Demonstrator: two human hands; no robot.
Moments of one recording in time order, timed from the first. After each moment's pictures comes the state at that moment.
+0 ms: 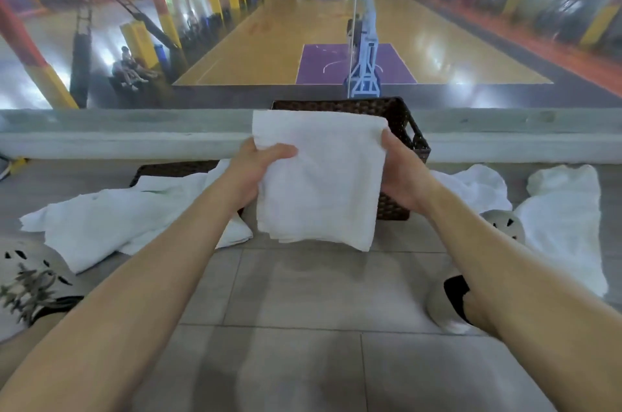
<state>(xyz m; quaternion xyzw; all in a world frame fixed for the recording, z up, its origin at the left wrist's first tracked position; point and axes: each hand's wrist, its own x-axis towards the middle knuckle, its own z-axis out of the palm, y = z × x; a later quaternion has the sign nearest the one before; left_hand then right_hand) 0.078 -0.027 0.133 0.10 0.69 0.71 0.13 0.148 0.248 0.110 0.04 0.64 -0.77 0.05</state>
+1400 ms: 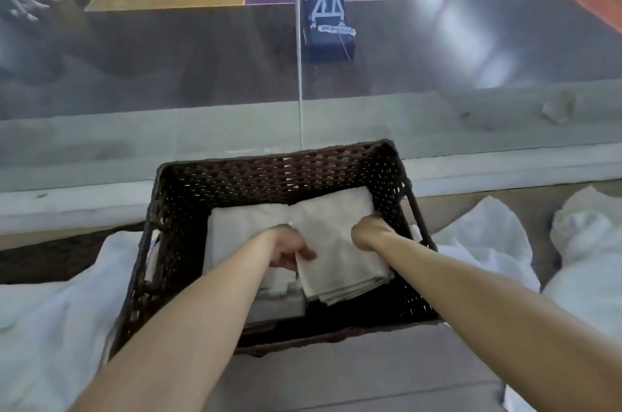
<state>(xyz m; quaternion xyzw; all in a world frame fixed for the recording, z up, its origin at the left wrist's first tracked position) -0.240 0.217 -0.082 -0.06 0.72 0.38 0.57 -0.168 0.402 -0.049 0.32 0.86 -0.22 0.34</state>
